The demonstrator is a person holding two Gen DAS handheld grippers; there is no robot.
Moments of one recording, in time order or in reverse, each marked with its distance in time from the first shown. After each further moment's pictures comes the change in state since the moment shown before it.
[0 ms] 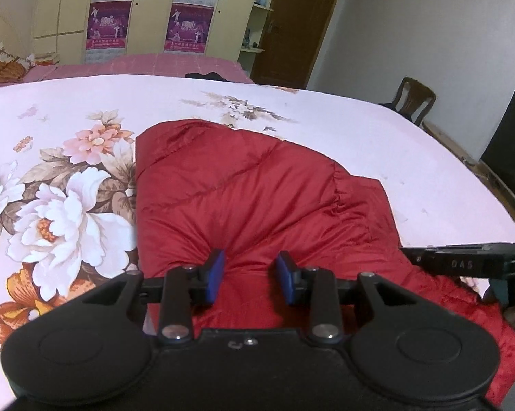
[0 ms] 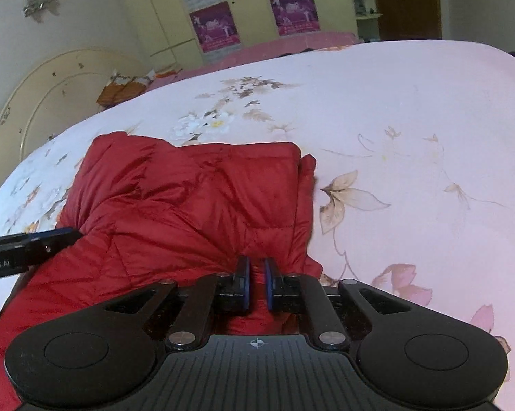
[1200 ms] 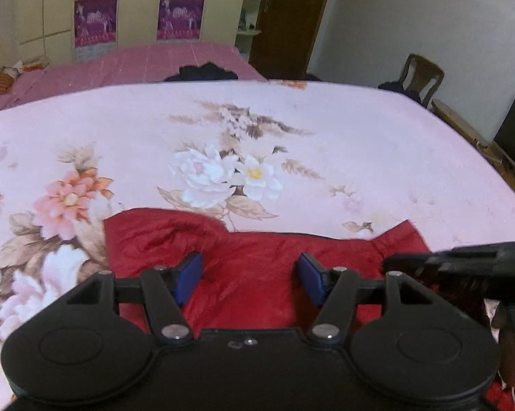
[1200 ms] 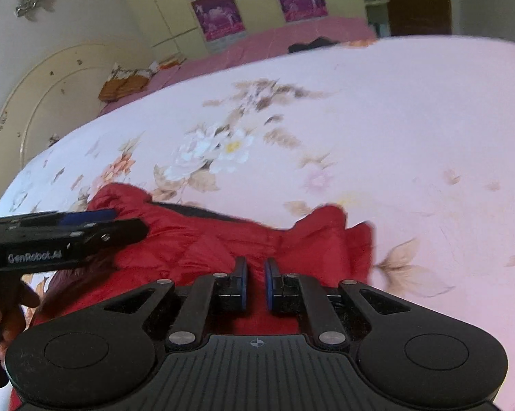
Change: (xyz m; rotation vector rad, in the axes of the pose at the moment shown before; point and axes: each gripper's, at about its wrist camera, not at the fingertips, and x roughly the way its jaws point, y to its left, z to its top) left arm 0.054 0.002 0.077 0.051 0.071 0.023; right arm 0.038 0.014 0.069 0.017 0.014 0.019
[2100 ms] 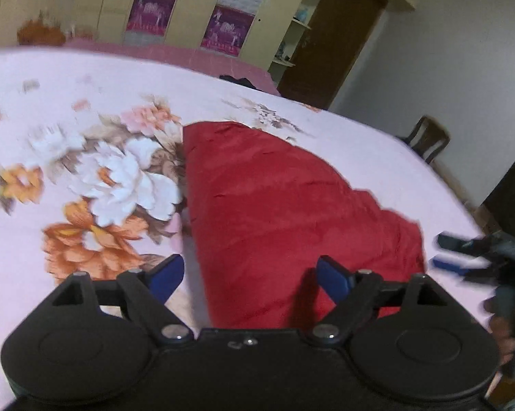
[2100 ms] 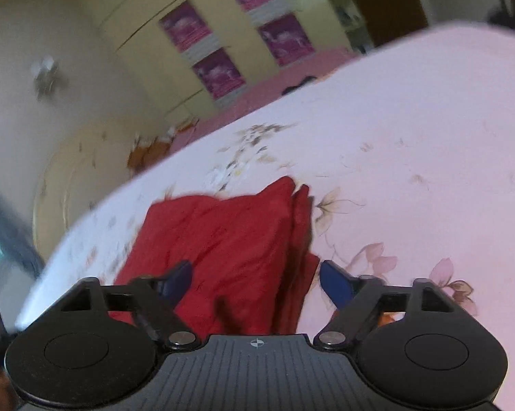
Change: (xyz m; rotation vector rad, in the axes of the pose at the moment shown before) left arm -0.108 0.021 -0.109 -0.285 -0.095 -0.059; right arm -0.097 -0.059 -0.068 0.285 -0.102 0.209
